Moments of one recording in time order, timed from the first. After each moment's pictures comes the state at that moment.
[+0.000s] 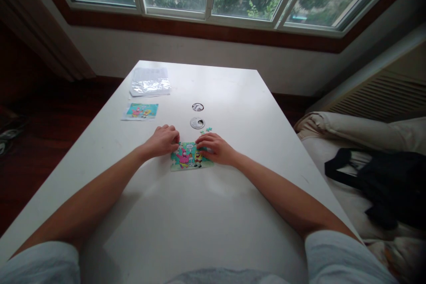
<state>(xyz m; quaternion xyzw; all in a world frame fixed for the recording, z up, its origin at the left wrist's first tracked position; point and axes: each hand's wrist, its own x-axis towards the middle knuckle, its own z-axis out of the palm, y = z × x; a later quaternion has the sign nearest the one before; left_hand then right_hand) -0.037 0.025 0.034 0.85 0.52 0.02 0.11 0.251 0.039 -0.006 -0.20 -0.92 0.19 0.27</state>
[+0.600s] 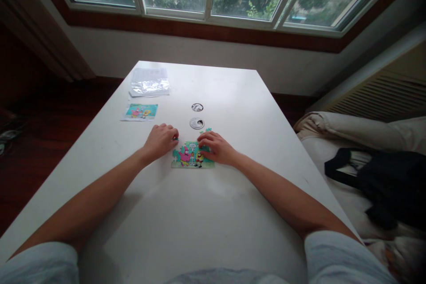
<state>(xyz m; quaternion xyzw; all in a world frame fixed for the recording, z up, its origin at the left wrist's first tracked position) -0.028 0.019 0.042 0.83 0.56 0.04 0.02 0.254 0.041 -0.009 -0.22 -0.93 0.16 0.26</state>
